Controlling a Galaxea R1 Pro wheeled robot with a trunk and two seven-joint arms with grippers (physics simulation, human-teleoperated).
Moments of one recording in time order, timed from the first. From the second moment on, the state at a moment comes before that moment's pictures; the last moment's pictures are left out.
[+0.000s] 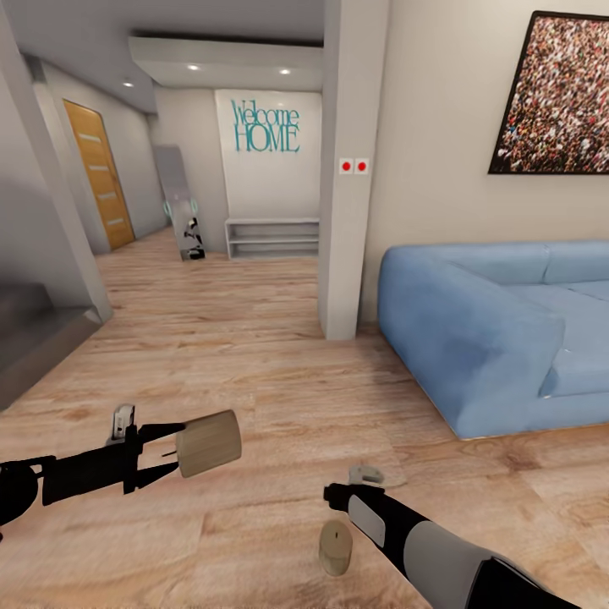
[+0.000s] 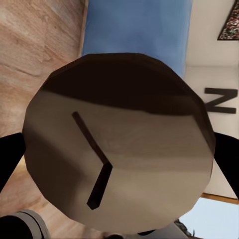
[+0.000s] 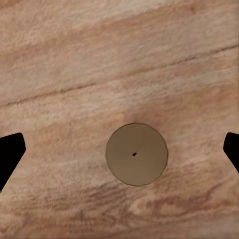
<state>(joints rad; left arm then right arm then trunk) -0.27 0.56 -0.02 -1.47 2.20 1.01 0.40 -0.76 0.14 0.86 -0.23 -1.06 0.17 -0.26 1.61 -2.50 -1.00</state>
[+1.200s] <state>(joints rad) -0.27 0.56 -0.02 -1.47 2.21 1.01 0.40 -0.76 0.14 0.86 -0.23 -1.05 0.17 -0.23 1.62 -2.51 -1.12</state>
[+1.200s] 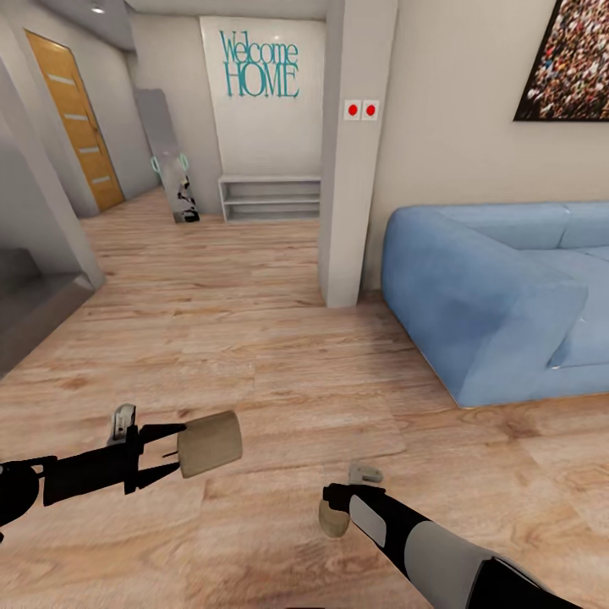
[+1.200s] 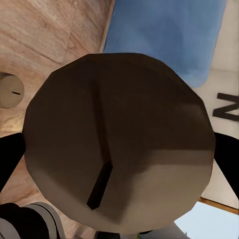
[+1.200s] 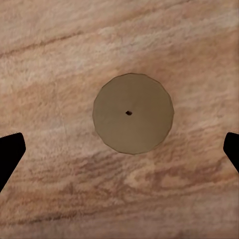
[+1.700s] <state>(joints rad) -0.27 0.56 -0.02 -1.47 2.20 1.01 0.40 -0.76 0.14 0.86 -0.23 -1.05 0.17 -0.23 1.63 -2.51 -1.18</state>
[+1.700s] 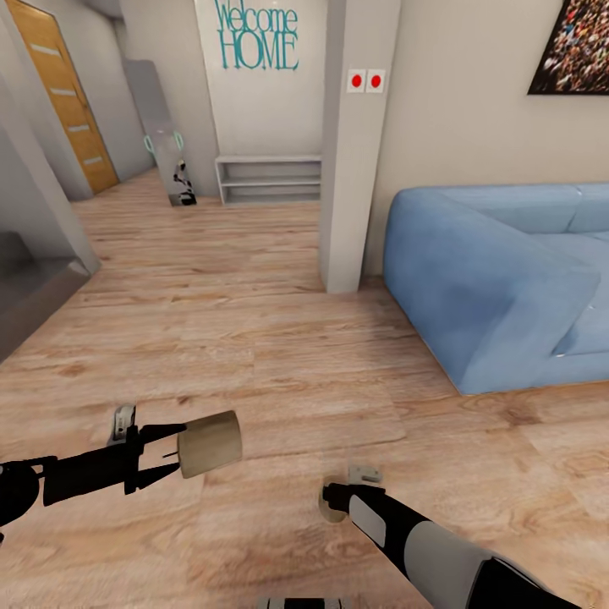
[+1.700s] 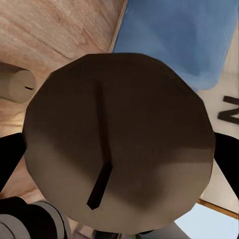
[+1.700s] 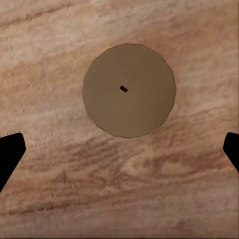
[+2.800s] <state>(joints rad) -0.27 0.56 -0.03 -1.47 2.20 1.01 0.40 -0.76 0.14 0.86 -0.23 -1.05 0.17 -0.23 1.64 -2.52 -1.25</state>
